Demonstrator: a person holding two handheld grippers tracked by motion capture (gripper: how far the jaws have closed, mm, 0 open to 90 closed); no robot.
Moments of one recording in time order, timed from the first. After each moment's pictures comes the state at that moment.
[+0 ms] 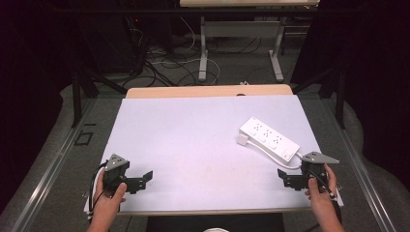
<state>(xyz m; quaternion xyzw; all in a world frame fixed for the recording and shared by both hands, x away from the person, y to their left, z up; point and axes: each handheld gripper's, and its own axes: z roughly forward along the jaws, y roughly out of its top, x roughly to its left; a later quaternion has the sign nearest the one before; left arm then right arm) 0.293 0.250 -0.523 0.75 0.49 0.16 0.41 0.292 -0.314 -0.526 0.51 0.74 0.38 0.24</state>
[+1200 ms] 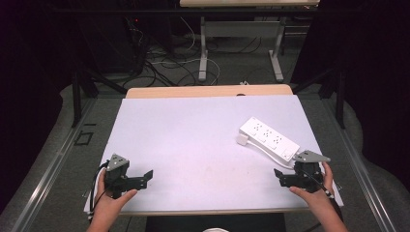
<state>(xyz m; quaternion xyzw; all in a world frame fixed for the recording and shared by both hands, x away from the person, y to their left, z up) 0.294 0.248 -0.525 0.75 0.50 0.18 0.40 0.293 -0.299 -0.519 0.48 0.77 0.35 0.26</state>
